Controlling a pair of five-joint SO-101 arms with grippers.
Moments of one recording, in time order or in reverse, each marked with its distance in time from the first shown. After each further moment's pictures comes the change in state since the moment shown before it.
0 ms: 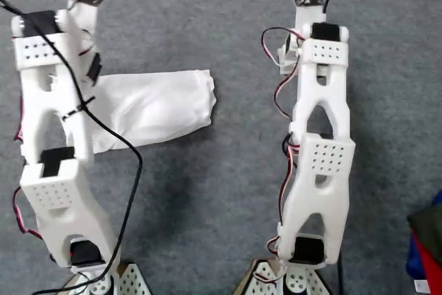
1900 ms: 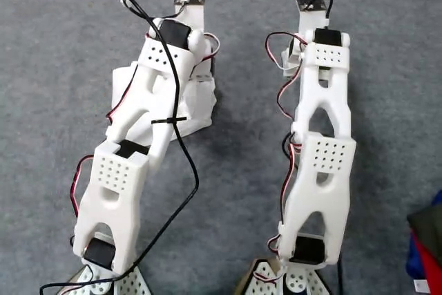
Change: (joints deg) left arm 27.5 18.7 -17.0 -7.4 40.7; right arm 1.2 1.3 0.0 -2.5 1.6
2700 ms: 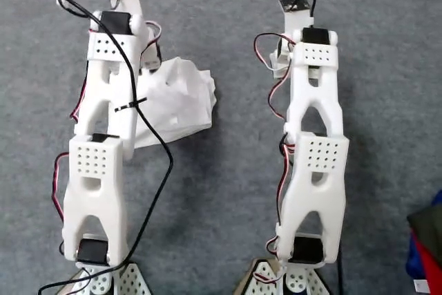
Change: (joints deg) left arm -15.6 7.9 -8.7 4.7 -3.3; right arm -3.2 0.1 0.0 0.6 2.5
